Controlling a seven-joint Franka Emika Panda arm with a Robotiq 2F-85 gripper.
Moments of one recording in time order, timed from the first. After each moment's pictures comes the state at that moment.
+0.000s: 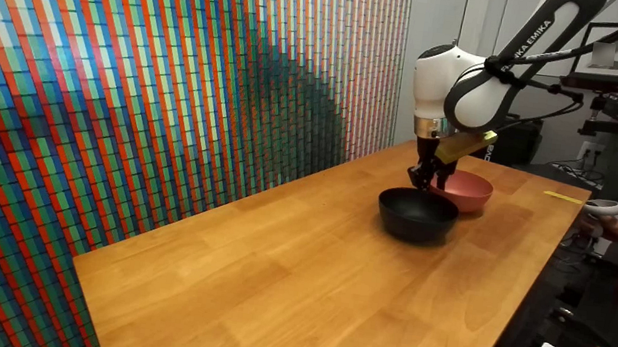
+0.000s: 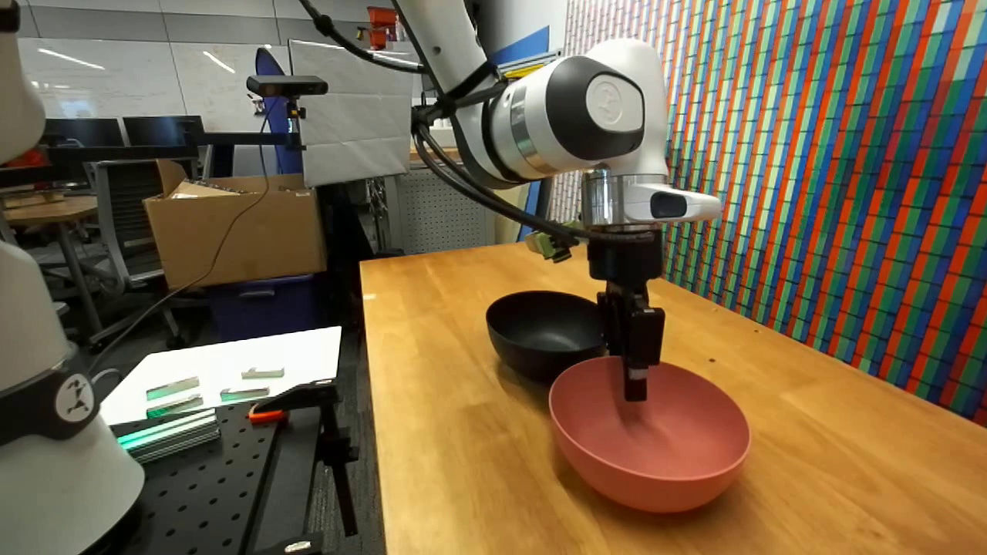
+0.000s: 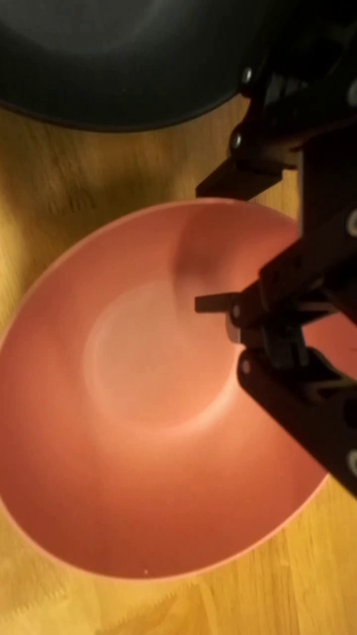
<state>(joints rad) 0.11 0.41 -0.06 -2.17 -0.39 2.49 0.61</state>
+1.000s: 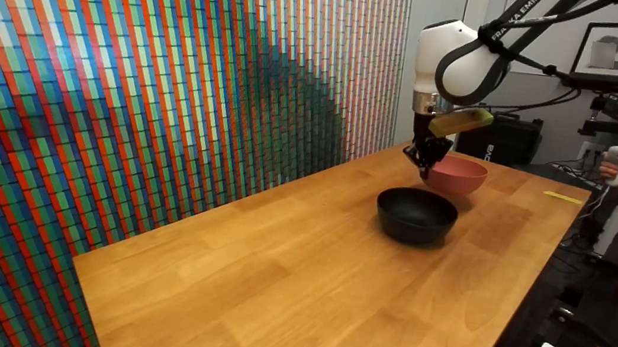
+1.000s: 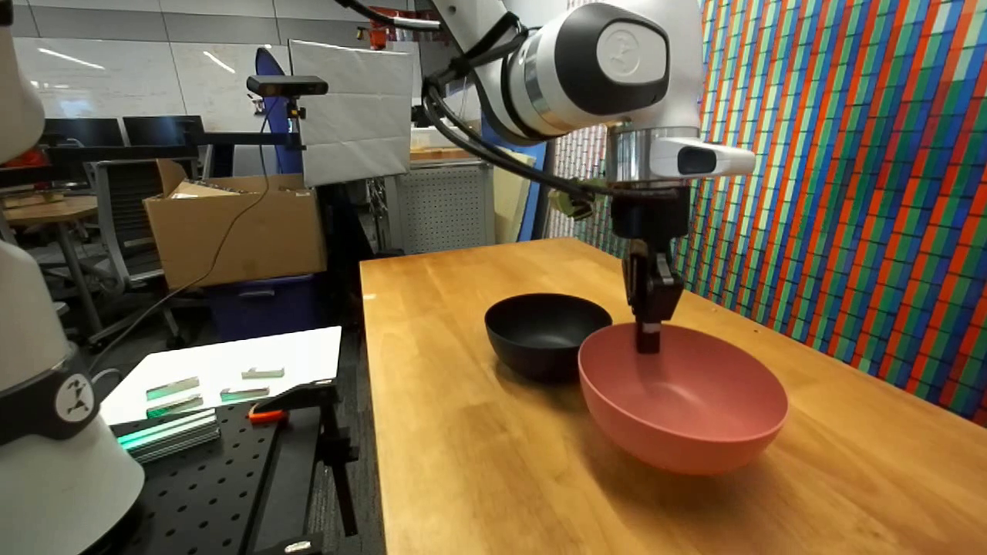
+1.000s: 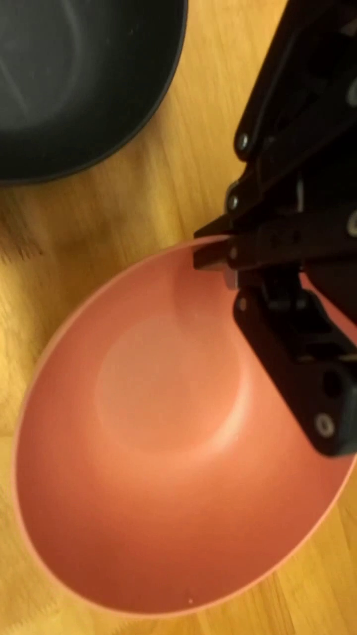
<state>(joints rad) 0.12 0.35 -0.07 -2.12 -0.21 2.45 0.52</state>
